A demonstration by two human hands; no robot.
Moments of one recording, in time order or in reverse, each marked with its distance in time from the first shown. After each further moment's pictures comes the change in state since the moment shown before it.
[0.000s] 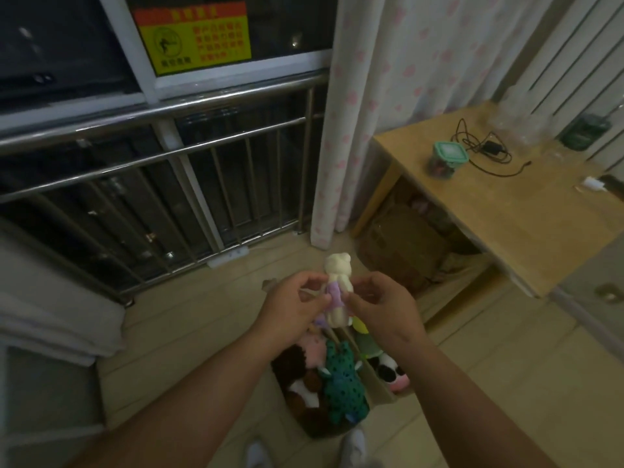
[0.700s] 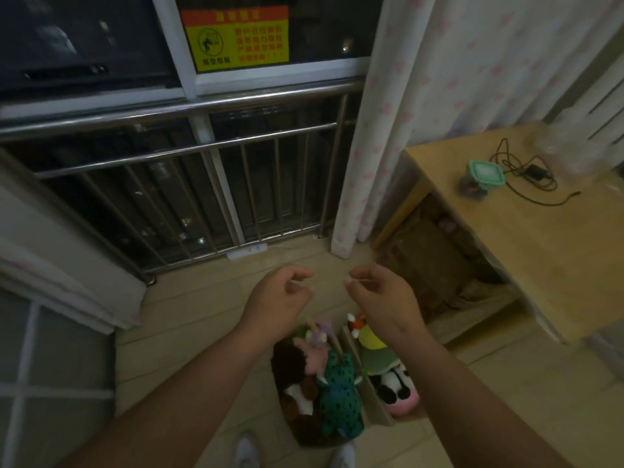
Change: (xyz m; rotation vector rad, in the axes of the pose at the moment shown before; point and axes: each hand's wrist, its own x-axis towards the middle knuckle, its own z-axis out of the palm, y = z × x) left_hand 0.010 0.010 0.000 0.143 0.268 -0.043; right_hand 0.047 -0.006 -0.019 -0.065 -0.109 -0.038
